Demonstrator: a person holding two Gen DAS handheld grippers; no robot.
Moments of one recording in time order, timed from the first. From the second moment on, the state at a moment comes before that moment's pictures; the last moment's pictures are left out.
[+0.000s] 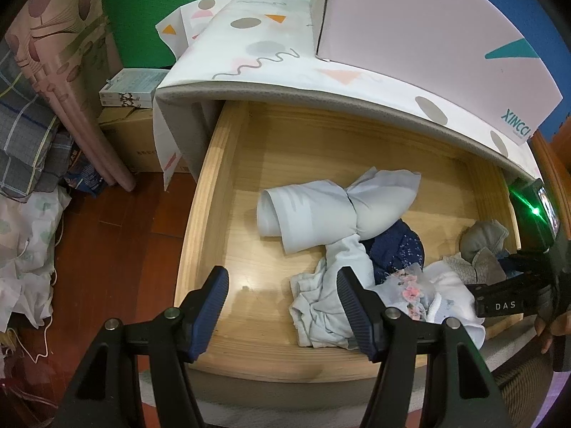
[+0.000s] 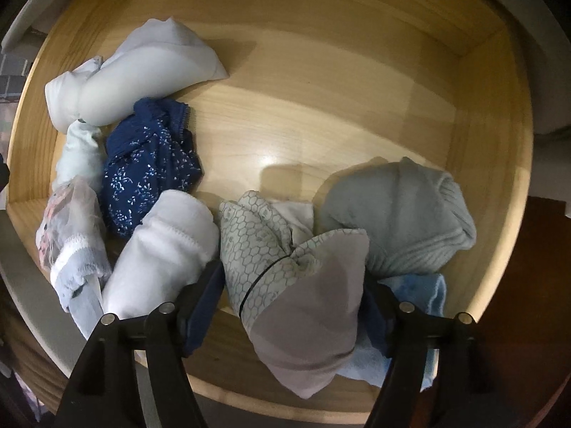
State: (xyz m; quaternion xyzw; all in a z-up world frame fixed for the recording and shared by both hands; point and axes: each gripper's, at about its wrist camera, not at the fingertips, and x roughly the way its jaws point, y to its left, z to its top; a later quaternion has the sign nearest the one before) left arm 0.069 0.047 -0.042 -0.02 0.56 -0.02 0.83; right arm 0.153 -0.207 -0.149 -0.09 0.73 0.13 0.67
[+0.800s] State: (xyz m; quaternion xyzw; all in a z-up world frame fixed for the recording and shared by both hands) left arm 0.071 0.020 -0.057 0.00 0.60 -0.07 0.80; right arm 0.089 -0.208 -0.117 -0.09 0.69 0.08 0.71
